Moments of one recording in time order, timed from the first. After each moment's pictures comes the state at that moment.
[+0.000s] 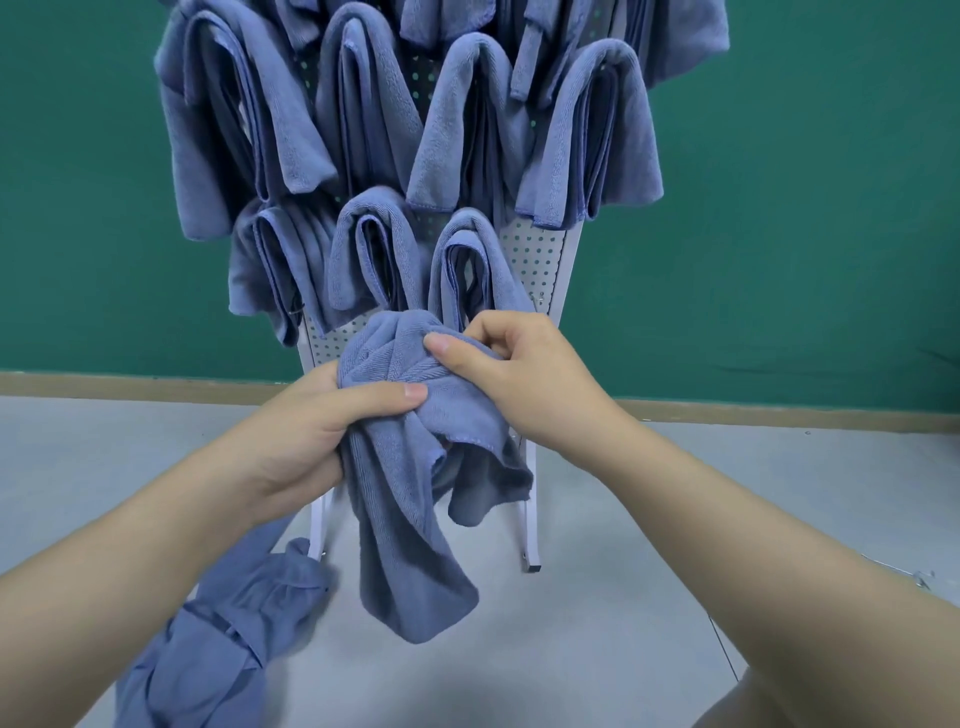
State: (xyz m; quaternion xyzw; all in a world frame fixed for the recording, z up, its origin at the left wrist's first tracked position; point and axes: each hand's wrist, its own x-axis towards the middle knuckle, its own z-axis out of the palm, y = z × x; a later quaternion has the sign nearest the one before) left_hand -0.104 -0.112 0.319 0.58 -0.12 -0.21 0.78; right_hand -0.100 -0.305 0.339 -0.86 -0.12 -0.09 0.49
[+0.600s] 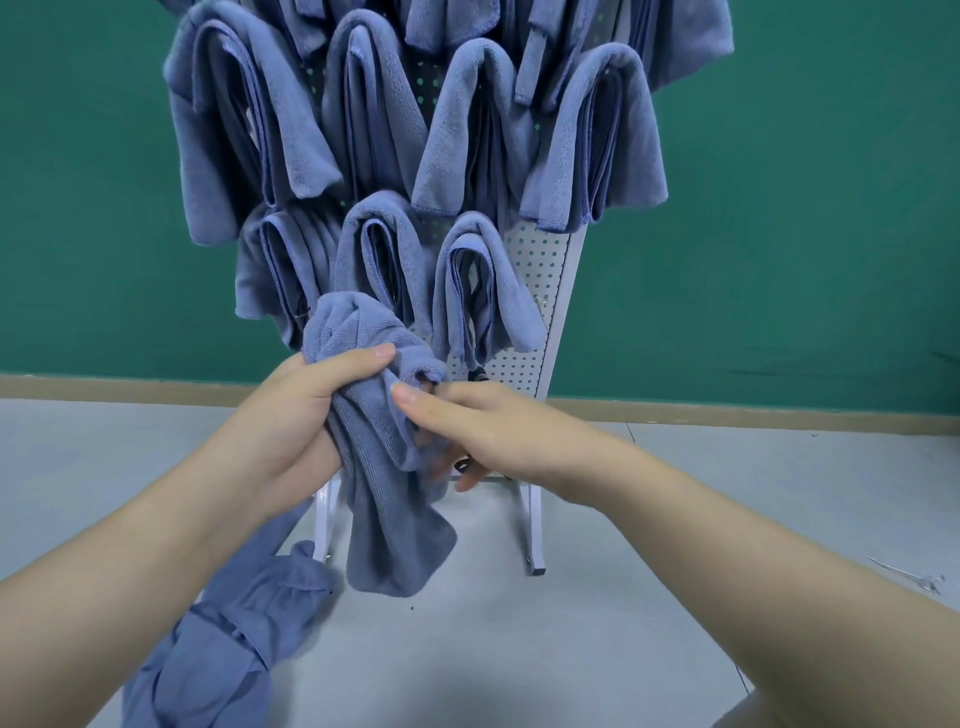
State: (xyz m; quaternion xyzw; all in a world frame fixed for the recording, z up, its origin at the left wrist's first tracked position) left_hand -0.096 -0.107 0.323 0.53 -0.05 -0.14 0.84; right_hand -0.117 -0.286 0.334 -0.85 -0.11 0.17 0.49
